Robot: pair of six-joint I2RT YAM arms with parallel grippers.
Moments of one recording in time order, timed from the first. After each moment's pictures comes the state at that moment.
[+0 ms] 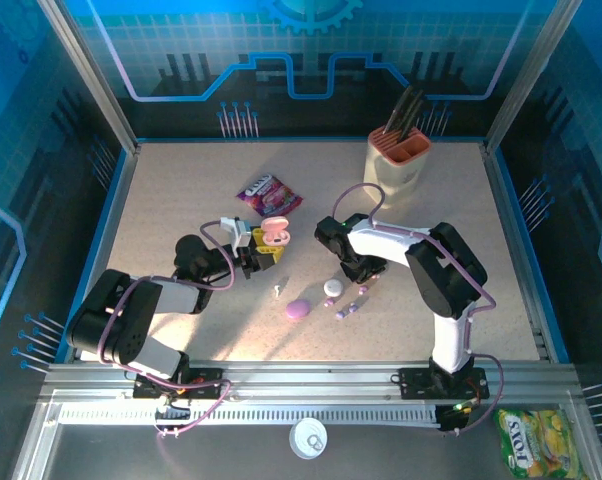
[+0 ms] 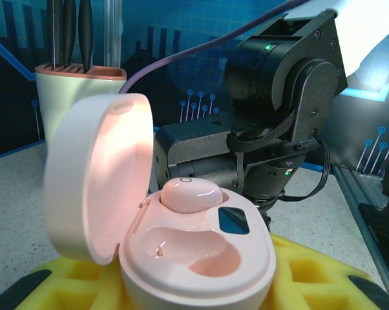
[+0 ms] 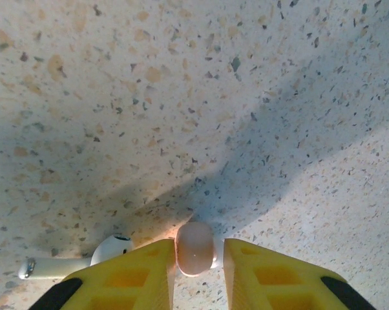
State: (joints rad) left arm -0.25 1.49 0.34 1.29 0.93 -0.22; right arm 0.67 1.92 1.24 -1.03 0.44 0.33
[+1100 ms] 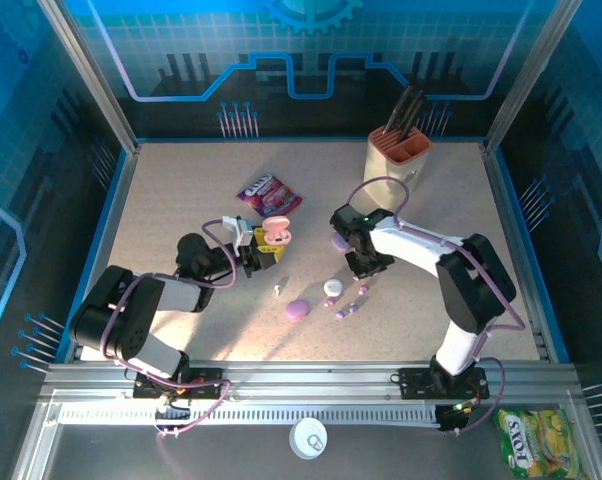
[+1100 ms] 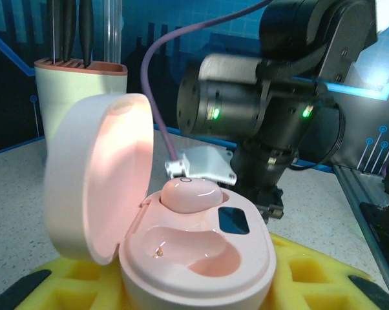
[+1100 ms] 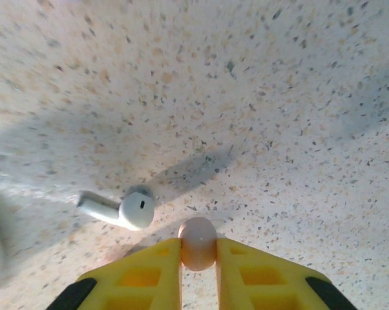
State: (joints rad) left arm -0.26 1.53 0.36 1.29 0.93 -0.22; right arm 0.59 1.72 1.16 -0.94 0.24 0.32
